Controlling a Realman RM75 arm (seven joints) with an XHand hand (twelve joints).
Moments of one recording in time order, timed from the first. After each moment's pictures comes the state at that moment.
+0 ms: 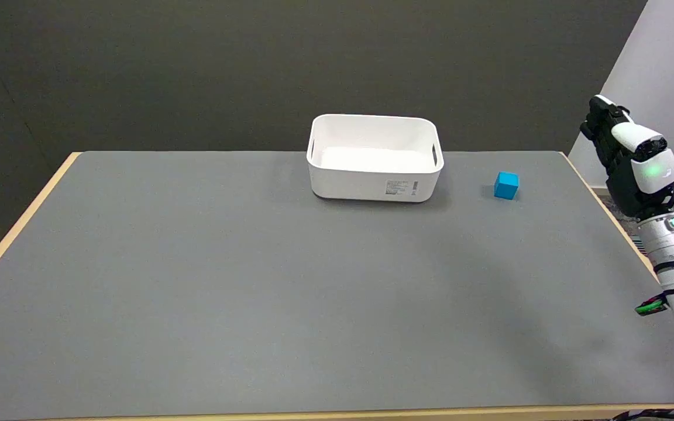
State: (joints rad) arm -0.31 -0.93 1.92 -1.16 0.40 -0.80 -1.44
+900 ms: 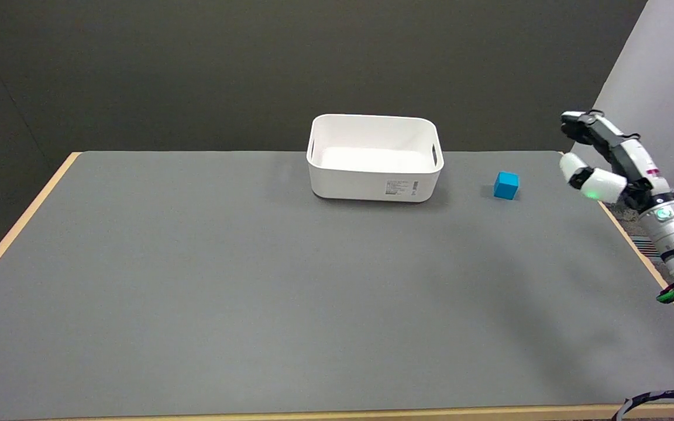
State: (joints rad) arm -0.25 -0.87 1.97 -1.06 0.16 -0.75 -1.63
